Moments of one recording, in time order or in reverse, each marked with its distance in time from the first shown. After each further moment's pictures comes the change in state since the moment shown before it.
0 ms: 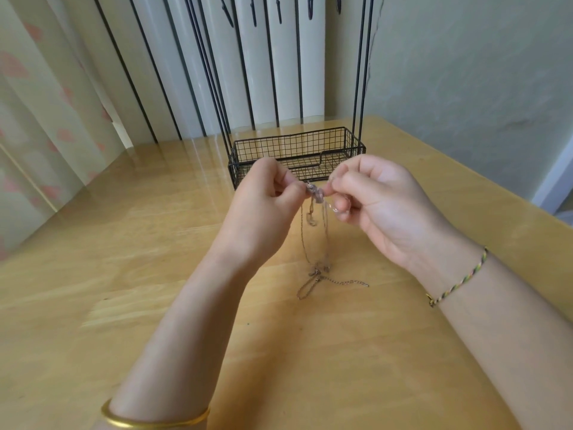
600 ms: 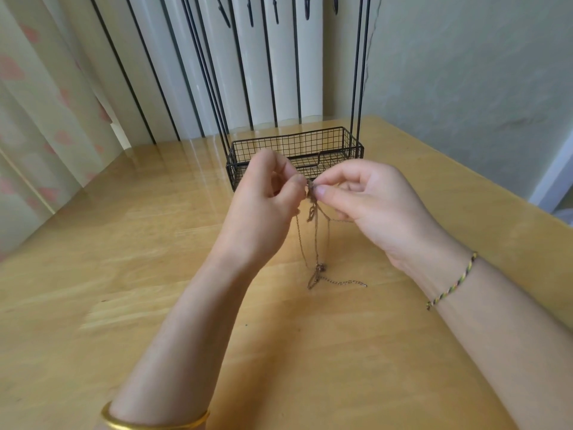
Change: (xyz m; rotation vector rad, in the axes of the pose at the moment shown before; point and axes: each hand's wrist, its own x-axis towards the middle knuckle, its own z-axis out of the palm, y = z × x) left_hand 0.000 -0.002 0.001 -0.103 -0.023 0.085; right_hand -0.005 -0.001 0.000 -0.385 -0.023 -0.172
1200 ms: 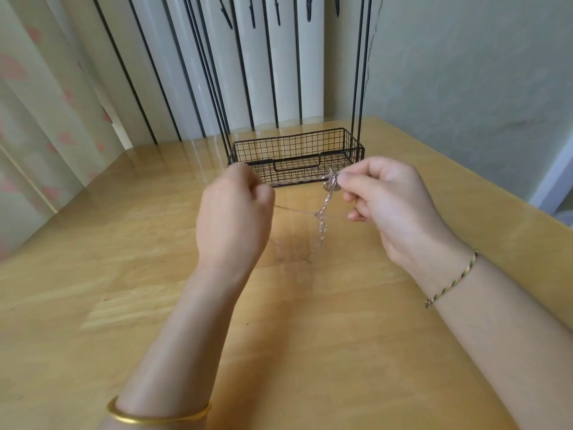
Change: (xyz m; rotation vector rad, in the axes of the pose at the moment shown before) left_hand 0.006 -0.018 -0.010 0.540 0.303 -0.008; right_hand 0.005 0.006 -0.003 0.126 0.200 0.166
